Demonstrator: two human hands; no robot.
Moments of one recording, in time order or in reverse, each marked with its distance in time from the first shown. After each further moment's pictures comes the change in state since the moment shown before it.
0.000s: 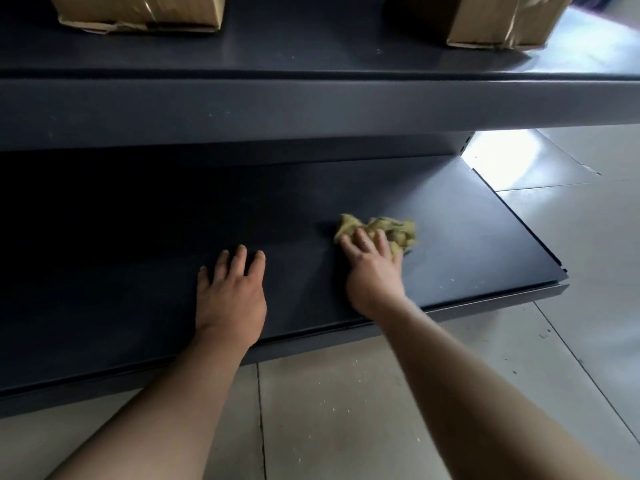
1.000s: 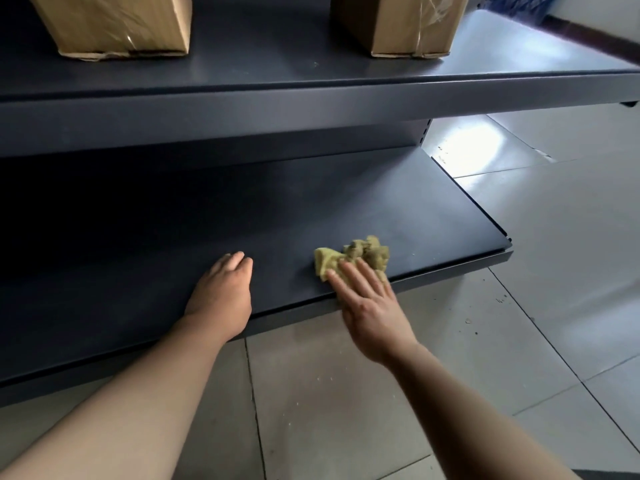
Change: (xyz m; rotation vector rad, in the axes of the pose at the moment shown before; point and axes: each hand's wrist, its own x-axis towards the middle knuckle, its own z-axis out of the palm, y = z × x) left_hand -0.025 0.001 -0.019 -0.221 -0.058 0.171; right_hand -0.105 0.047 0.019 -0.003 0.122 -0.268
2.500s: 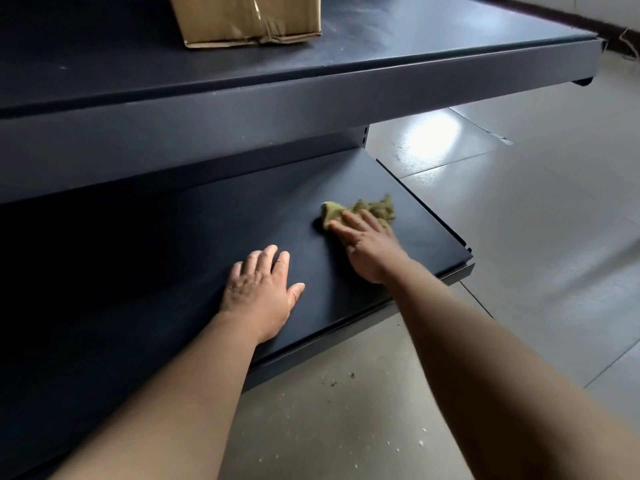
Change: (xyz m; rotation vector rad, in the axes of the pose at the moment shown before) left_hand 0.118 0.145 0.047 0.234 0.013 0.226; right_hand 0.116 0.168 -0.039 0.007 -0.129 0.287
